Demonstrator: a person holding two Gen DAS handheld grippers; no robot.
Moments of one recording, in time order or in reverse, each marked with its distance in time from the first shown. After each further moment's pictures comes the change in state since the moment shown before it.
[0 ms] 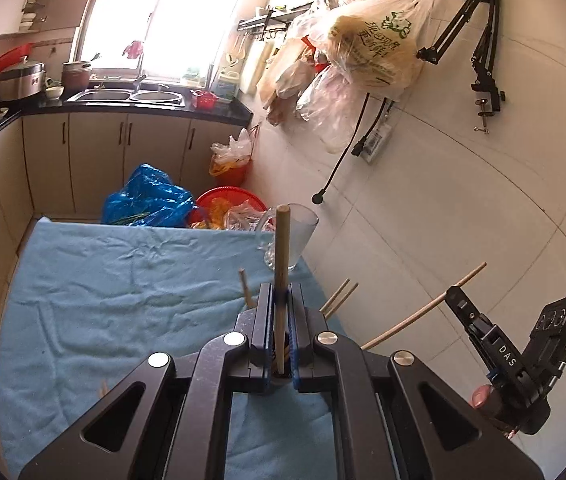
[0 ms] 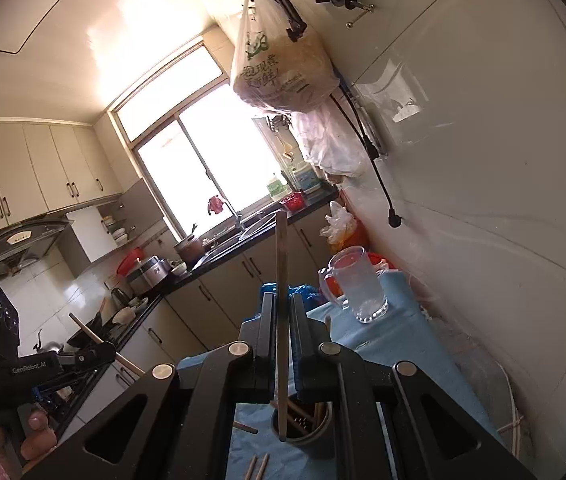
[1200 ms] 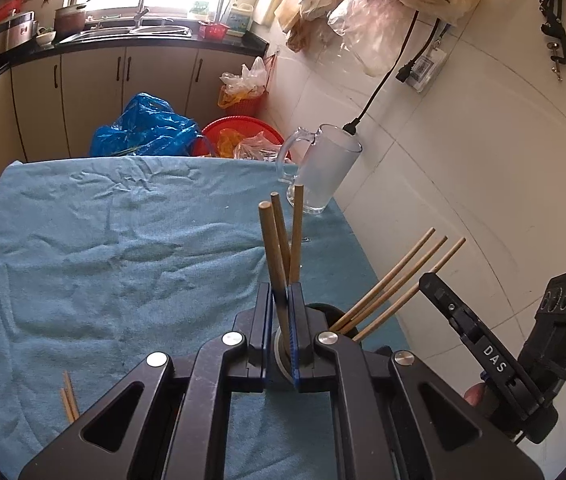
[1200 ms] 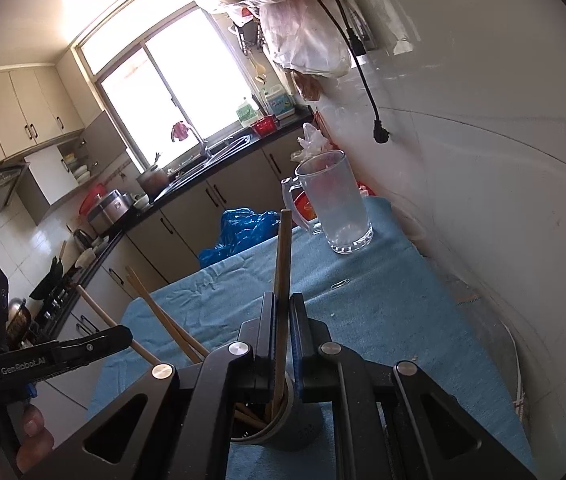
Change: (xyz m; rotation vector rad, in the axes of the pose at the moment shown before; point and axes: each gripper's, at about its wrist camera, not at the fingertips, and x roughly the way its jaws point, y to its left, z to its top) left arm 0.133 0.037 -0.036 -0.037 0.217 0.036; right arm 0.119 -0.037 -0.059 -0.028 0.264 -0.103
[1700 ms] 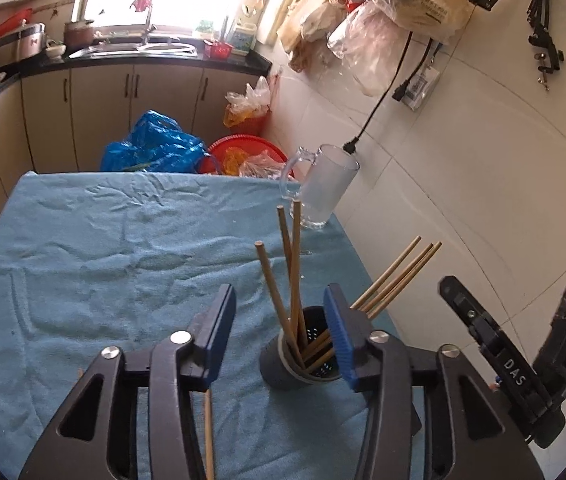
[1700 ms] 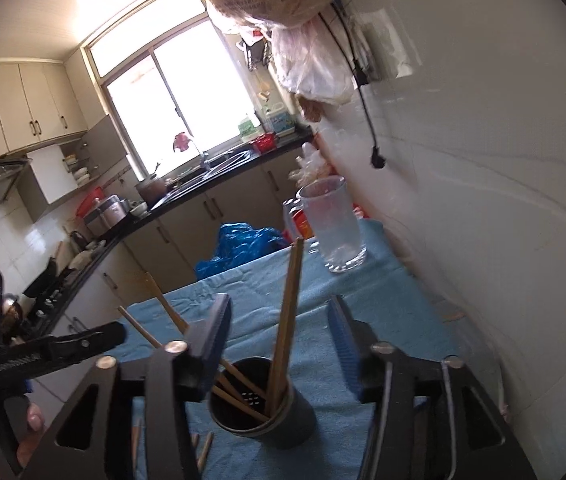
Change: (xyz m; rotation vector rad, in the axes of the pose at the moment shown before) left arm -0.035 -0.001 -0.007 0.000 -0.080 0.028; right arm -0.035 0.018 0.002 -0.051 -0.075 -0.055
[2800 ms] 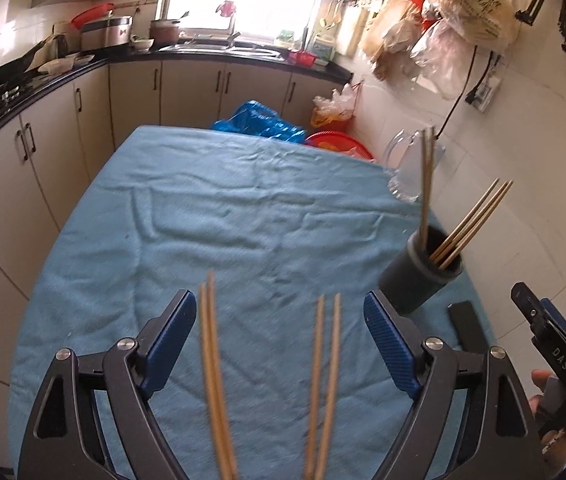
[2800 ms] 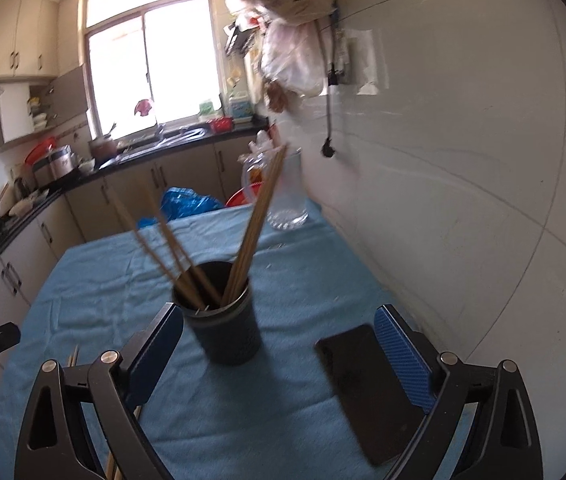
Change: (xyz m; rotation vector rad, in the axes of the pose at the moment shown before) left arm -0.072 0.091 -0.122 -0.099 -0.046 0.241; right arm -0.041 0.040 -0.081 -0.180 0.036 -0.267
